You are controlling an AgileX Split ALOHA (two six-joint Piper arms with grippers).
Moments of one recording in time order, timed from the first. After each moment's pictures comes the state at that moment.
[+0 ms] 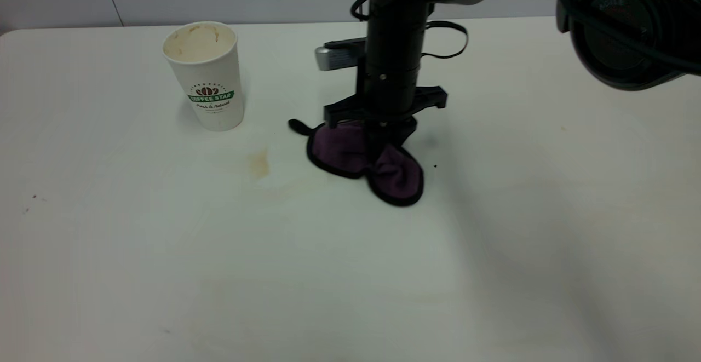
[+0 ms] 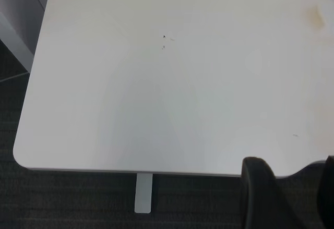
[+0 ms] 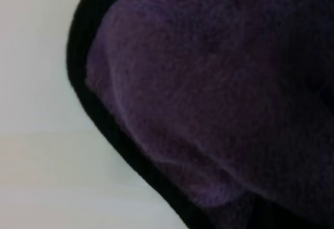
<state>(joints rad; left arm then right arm) 0.02 0.03 -0.49 0.05 1.13 -0.02 0.50 2.93 -2.50 0.13 1.16 0.10</state>
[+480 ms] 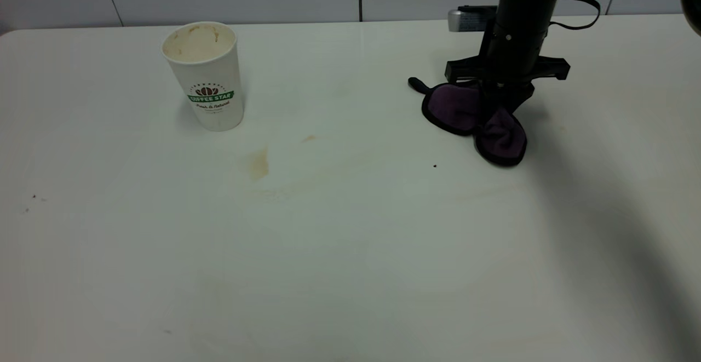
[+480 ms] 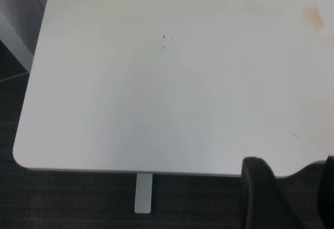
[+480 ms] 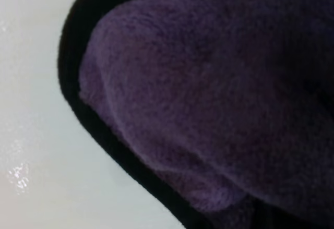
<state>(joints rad) 0.02 0.03 -0.49 0.05 1.13 -0.02 0.23 2.93 -2.50 0.12 1.18 0.08</state>
